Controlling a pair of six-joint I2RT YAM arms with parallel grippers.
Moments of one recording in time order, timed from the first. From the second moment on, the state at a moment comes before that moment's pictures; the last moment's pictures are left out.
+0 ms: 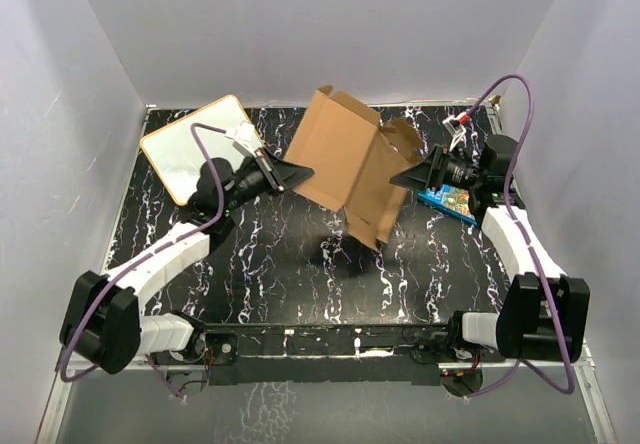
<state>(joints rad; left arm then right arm) -0.50 1.27 0.75 0.52 0.46 -0.99 -0.10 1.28 0.83 0.23 -1.19 0.61</state>
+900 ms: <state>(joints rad) -0.39 1.16 0.76 0.29 0.79 -0.93 -0.20 1.31 1.02 -0.52 -1.18 -0.74</state>
